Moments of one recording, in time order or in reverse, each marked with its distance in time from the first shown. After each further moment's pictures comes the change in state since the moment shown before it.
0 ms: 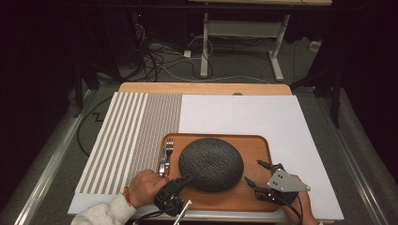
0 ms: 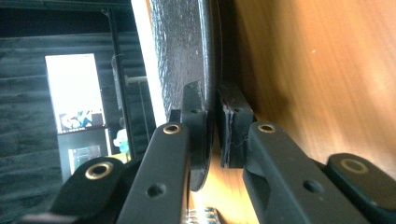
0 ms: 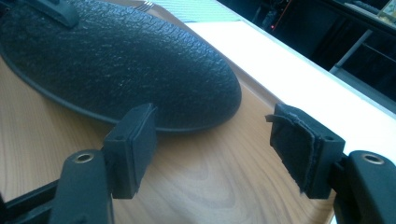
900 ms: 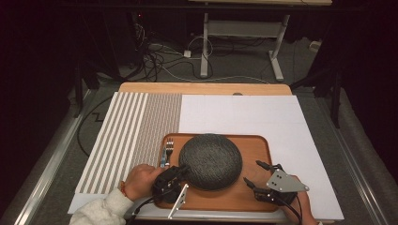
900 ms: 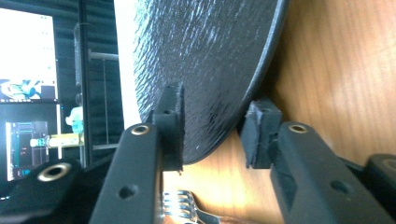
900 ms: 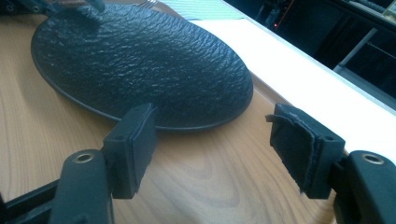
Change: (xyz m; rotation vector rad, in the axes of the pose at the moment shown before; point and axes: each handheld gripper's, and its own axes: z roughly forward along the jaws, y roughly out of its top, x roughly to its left) left arm 0.015 -0.021 0.013 0.036 -0.134 -0.175; right arm 0.001 0.000 0.001 0.009 0.012 -0.006
